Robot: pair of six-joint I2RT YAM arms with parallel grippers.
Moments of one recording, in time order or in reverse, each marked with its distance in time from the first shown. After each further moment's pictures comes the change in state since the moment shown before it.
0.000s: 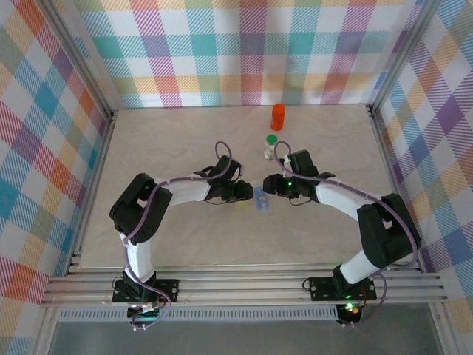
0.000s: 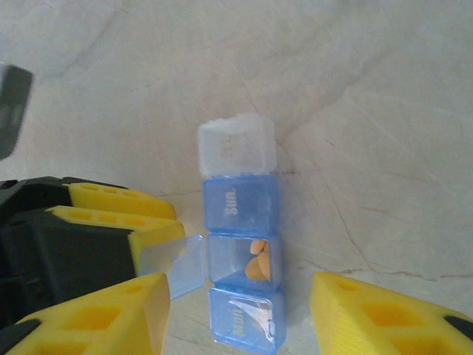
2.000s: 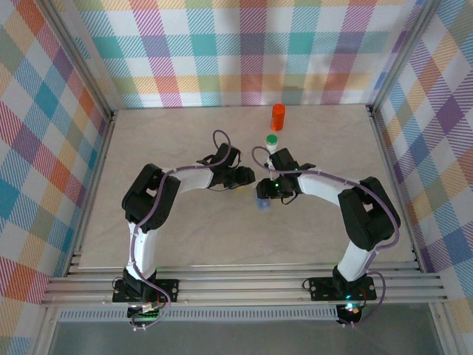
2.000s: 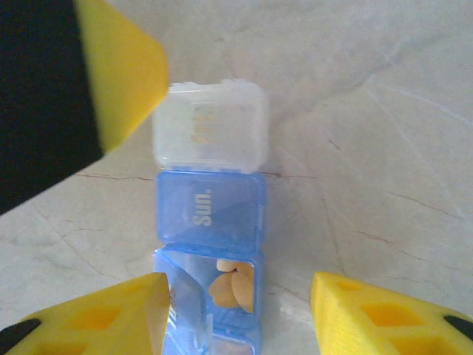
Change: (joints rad) left arm 0.056 0.157 0.179 0.034 0.006 -0.031; right arm 0.074 0.188 0.156 -0.170 0.152 -0.154
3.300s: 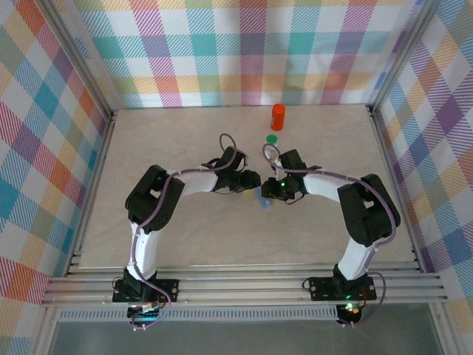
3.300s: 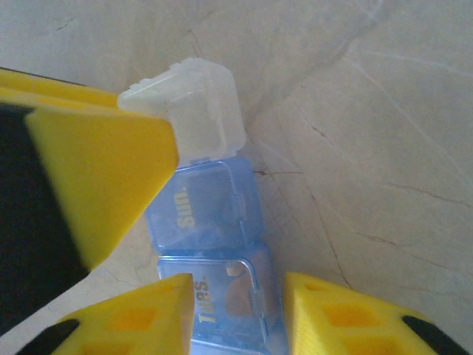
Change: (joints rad) left arm -0.045 0.012 -0.008 0.039 0.042 -0.026; right arm -0.079 0.030 -0.063 0.109 -0.184 0.101
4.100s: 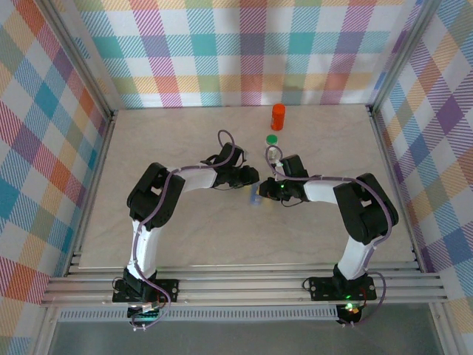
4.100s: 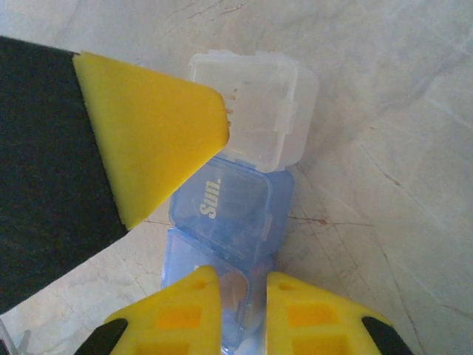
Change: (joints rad) left arm 0.042 0.039 0.042 0.014 0.015 0.018; right arm 0.009 0.034 -0.114 0.307 -0.102 0.121
